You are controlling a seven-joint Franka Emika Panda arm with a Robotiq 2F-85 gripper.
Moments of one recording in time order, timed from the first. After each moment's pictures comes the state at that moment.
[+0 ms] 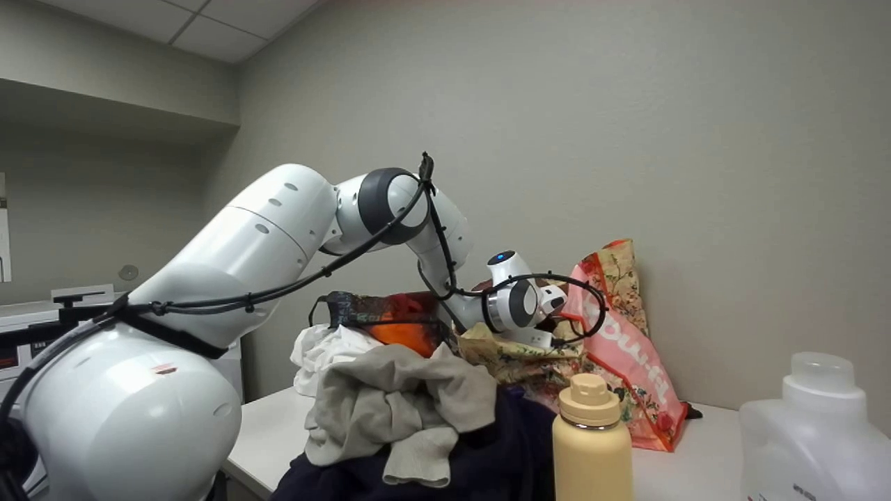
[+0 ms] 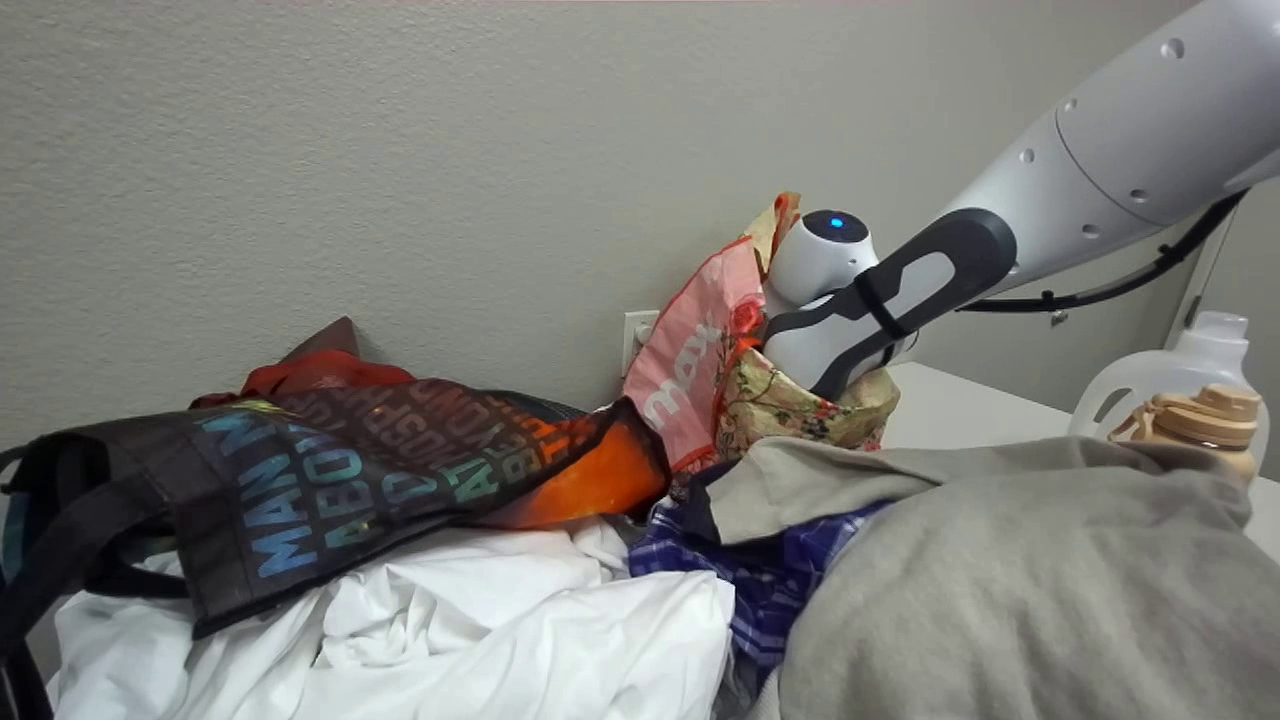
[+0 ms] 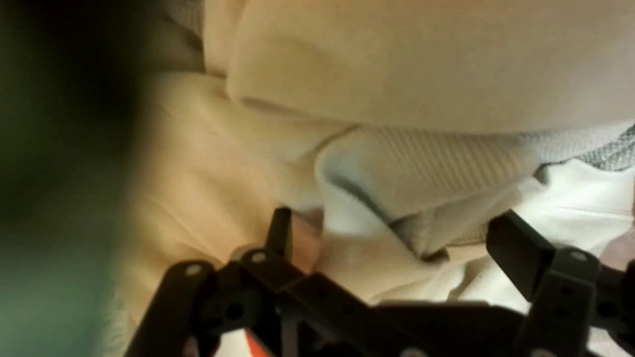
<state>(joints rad) 0.05 0.77 -0.18 -1.55 -0.17 2.89 0.16</state>
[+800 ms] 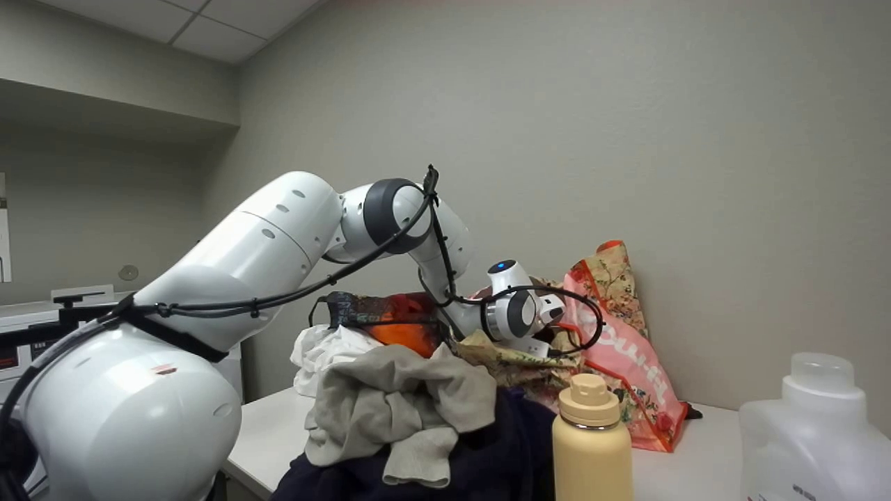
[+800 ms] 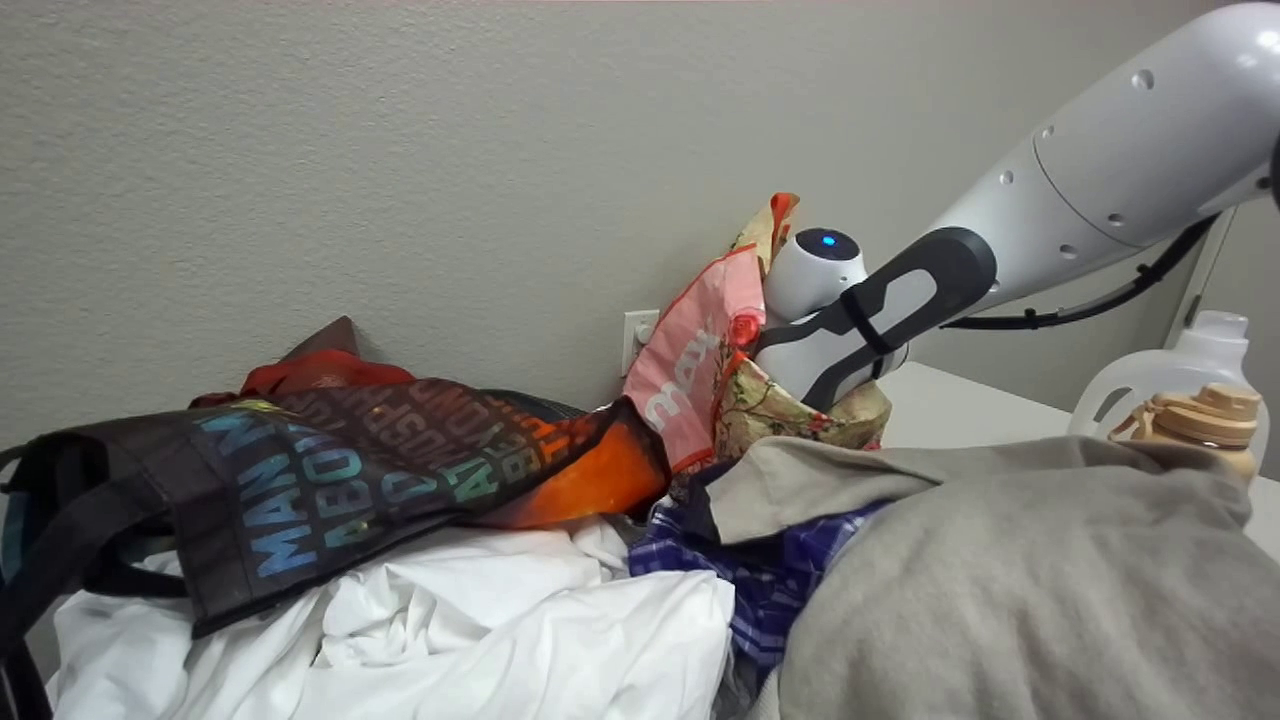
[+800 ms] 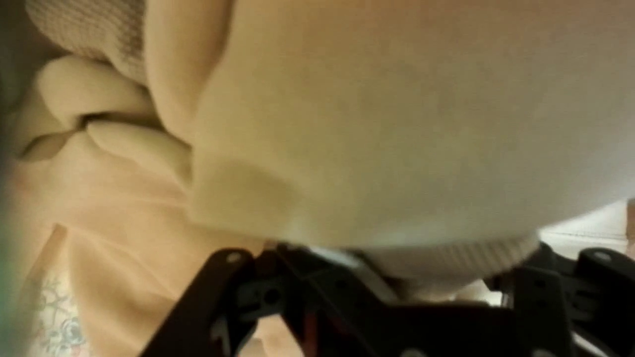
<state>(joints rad) 0.05 0.81 -0.17 -1.53 -0.13 2.89 0.16</state>
